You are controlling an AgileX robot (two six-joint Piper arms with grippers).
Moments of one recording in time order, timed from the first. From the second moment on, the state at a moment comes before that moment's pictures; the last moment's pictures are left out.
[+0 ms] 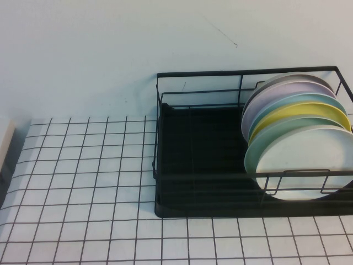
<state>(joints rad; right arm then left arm) -0.18 -0.01 0.02 -0.02 0.41 -0.09 0.08 -0.01 0.02 -0.15 0.37 0.01</state>
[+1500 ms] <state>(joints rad) -0.18 0.39 -0.58 0.90 0.93 -1.02 0.08 -0.01 0.02 -0.15 0.37 0.01</state>
